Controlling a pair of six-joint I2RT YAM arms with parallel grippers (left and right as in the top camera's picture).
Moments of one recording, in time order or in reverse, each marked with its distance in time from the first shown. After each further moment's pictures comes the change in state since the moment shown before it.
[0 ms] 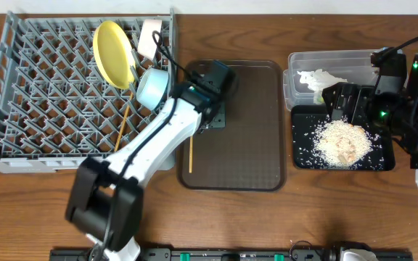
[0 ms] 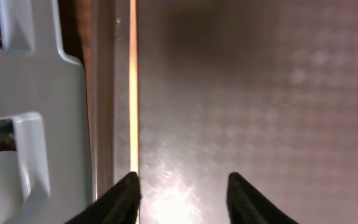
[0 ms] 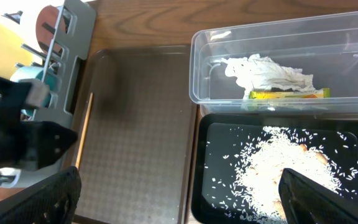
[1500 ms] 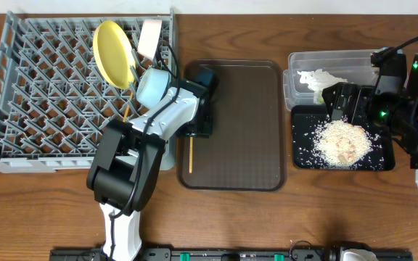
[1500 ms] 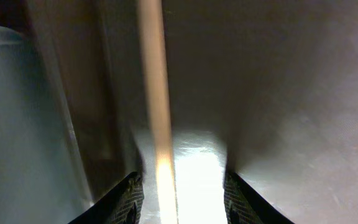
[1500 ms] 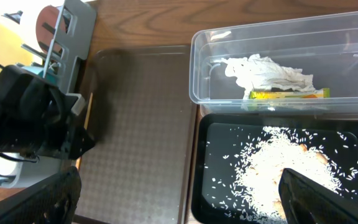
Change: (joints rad) left arm 0.106 0.221 -0.011 0.006 0.106 0.166; right arm 0.000 0.000 0.000 0.000 0.000 0.000
